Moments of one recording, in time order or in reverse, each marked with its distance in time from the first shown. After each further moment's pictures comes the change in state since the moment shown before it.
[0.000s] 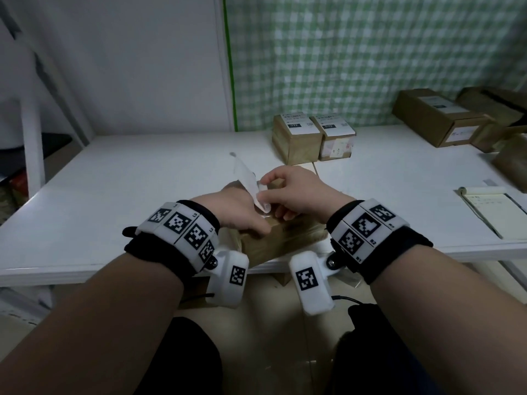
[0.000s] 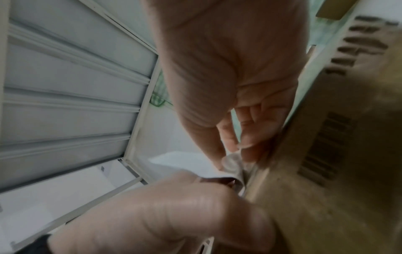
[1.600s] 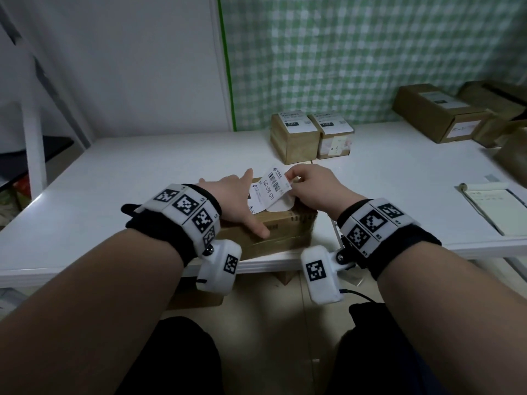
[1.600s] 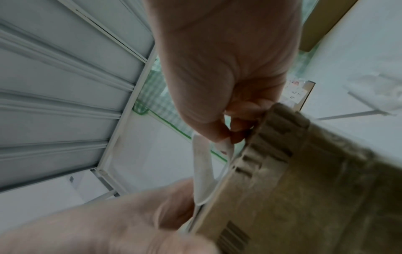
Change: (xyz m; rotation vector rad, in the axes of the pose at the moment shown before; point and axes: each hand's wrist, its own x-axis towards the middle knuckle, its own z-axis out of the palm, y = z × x) left_hand 0.017 0.005 -0.013 0.391 -0.067 -0.099; right_hand 0.009 0.025 -0.025 -0.254 0.208 -0.031
